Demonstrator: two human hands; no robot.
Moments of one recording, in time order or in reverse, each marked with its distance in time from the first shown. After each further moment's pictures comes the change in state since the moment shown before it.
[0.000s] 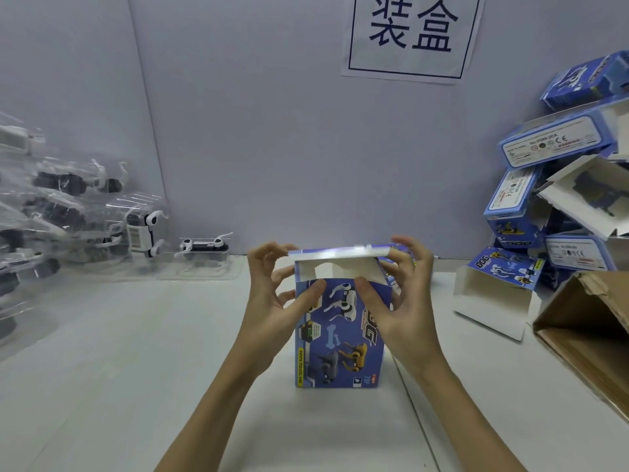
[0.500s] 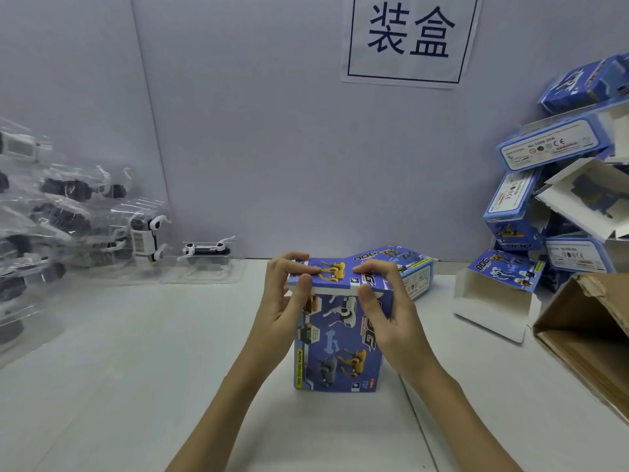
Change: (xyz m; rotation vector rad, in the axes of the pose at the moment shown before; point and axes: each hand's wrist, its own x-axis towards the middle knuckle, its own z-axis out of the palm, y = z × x) left_hand -0.002 -0.010 0.006 0.105 -0.020 0.014; right_hand -0.007 0.004 -0.001 0.029 -0.157 0.134
